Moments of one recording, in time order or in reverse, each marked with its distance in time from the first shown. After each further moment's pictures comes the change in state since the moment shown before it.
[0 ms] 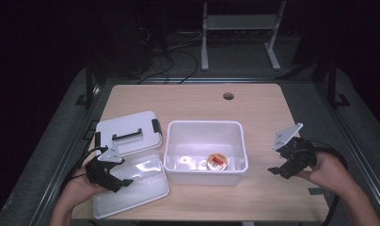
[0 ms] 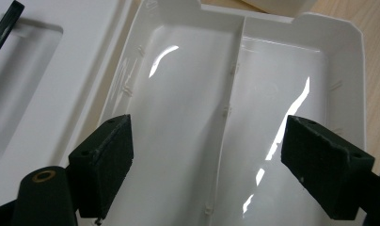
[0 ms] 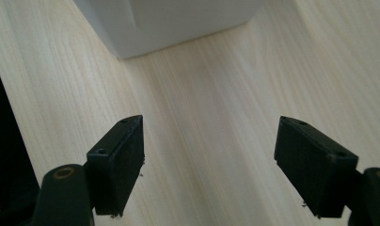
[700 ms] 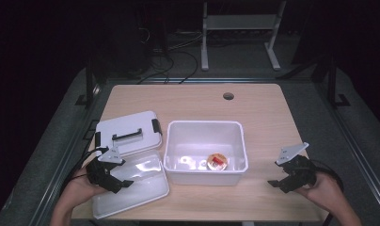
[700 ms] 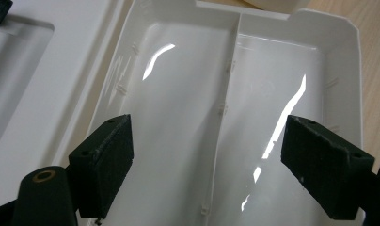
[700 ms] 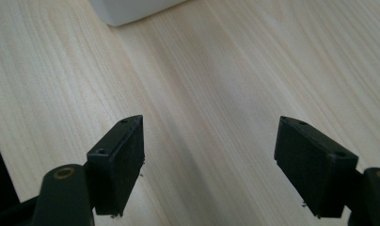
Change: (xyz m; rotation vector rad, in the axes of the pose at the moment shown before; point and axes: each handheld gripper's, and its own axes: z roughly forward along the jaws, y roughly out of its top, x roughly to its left) left arm 0.000 -0.002 0.001 0.005 -0.018 0.006; right arm 0.019 -0.047 0.040 -0.072 -0.001 0.137
